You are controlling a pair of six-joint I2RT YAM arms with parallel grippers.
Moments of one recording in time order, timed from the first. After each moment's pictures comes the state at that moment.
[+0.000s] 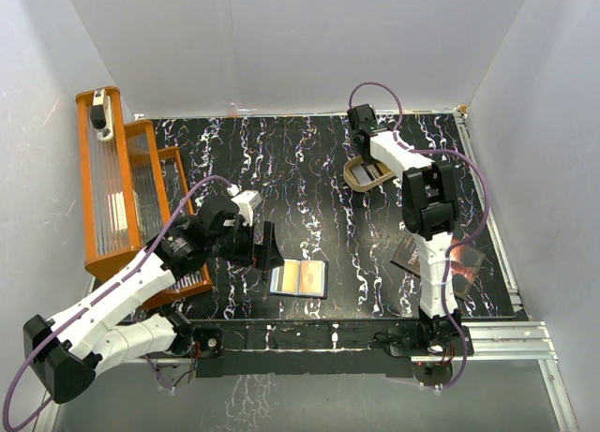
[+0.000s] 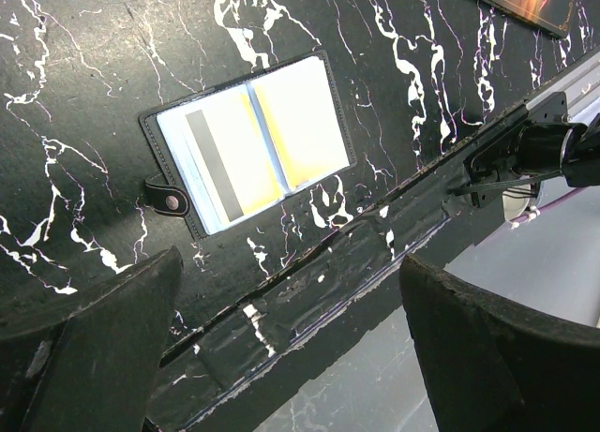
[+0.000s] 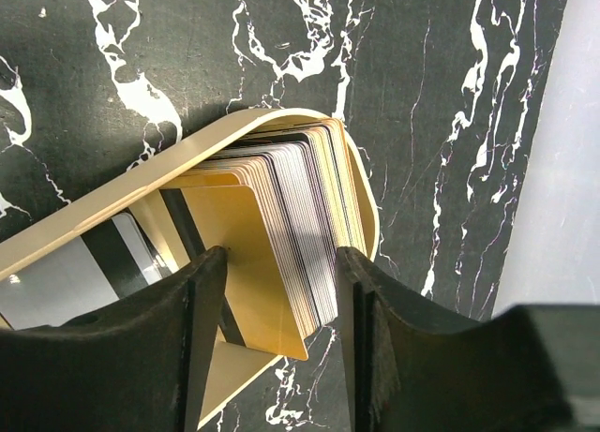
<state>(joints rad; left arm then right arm) -0.74 0.96 0.85 -0.69 0.20 -0.53 0.27 2.26 1.87 -0.58 0.56 -0.15</state>
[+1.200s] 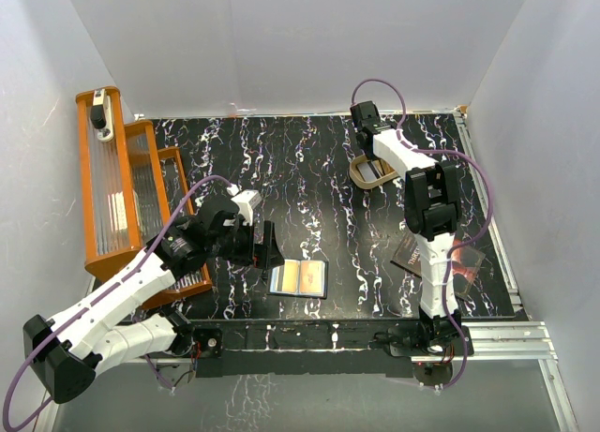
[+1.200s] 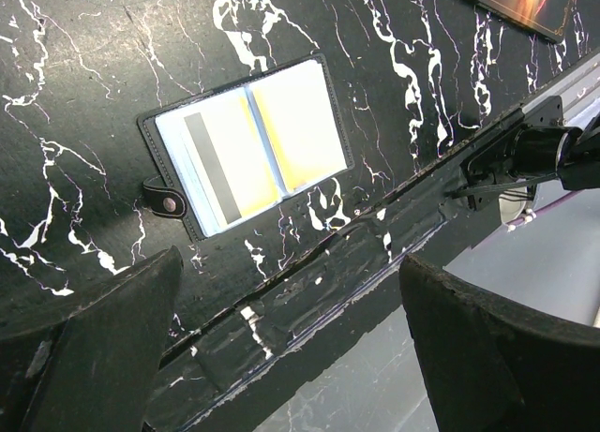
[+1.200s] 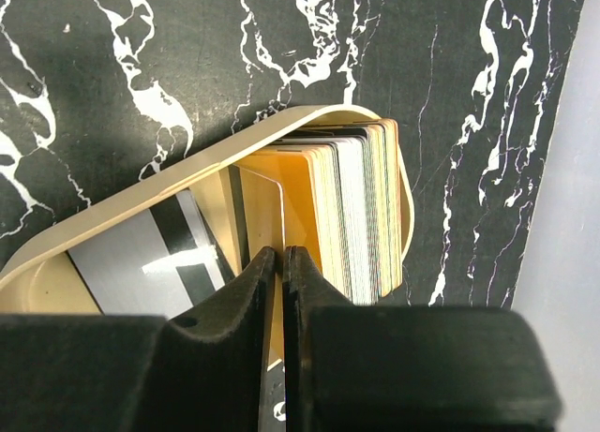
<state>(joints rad) -0.74 0.96 0.85 -0.68 0.20 -0.54 0.25 2.25 1.88 -0.59 0.51 -0.13</state>
